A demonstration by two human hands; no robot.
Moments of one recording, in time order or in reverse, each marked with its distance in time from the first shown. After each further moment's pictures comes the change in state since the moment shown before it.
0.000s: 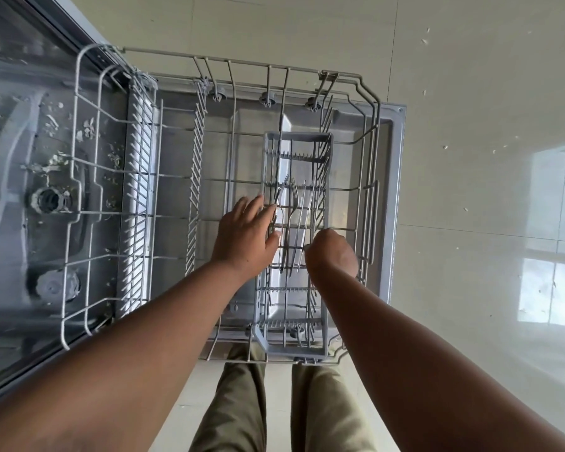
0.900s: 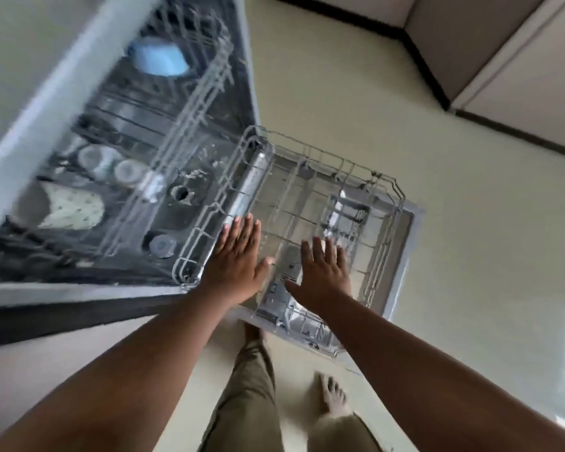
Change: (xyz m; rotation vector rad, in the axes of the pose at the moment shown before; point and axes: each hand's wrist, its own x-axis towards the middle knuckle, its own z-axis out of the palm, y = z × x) left_hand -0.204 0.005 -0.124 0.213 0.189 -0.263; right_hand -0.192 -0.008 -0.072 -0.518 0.119 -0.877
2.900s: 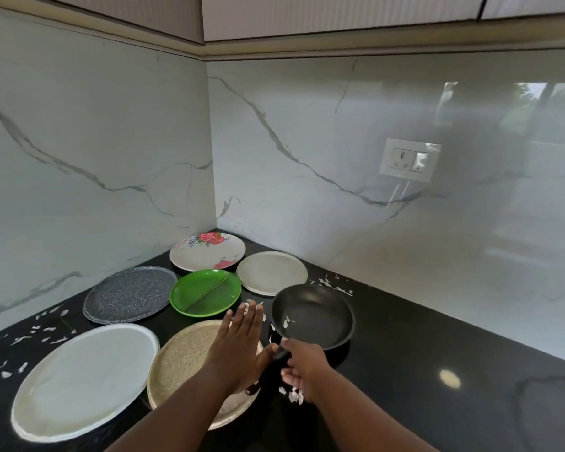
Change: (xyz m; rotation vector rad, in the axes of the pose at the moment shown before) left_hand -0.835 -0.306 -0.133 -0.098 0.572 -1.674; right_hand -0.508 -0.799 0.028 0.422 -0.910 -0.677
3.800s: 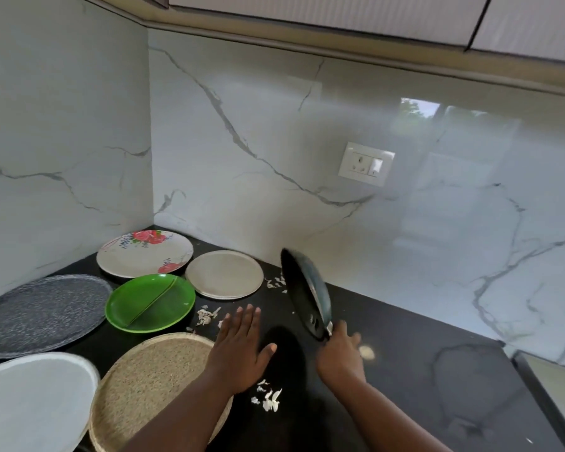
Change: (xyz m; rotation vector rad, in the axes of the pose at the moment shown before) left_hand 0.047 0.024 0.028 -0.161 -0.076 0.144; right_hand -0.032 -0.016 -0.067 -0.793 0.645 -0.300
